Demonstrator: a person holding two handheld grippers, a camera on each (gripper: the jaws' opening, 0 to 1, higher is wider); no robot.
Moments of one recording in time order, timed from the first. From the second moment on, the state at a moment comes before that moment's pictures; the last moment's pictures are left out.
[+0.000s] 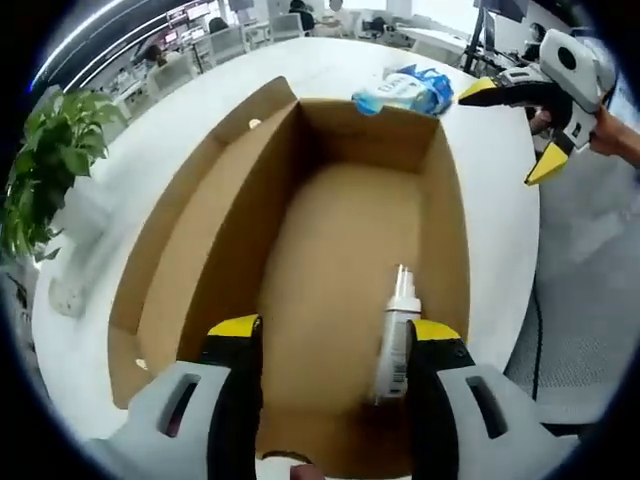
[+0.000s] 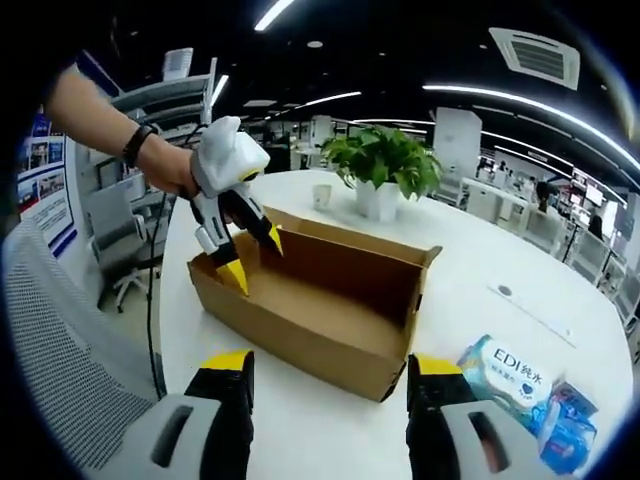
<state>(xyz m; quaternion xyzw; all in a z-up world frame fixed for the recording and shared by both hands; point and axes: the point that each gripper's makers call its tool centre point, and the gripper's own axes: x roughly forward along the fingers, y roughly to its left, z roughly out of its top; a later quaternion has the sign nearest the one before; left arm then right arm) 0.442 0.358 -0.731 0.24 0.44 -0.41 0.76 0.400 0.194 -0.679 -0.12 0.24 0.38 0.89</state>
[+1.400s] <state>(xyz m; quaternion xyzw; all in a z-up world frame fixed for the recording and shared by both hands) 0.436 0.362 -0.762 0.29 0.46 -0.45 0.71 0.402 0.182 -0.680 -0.09 0.24 0.36 0.90</state>
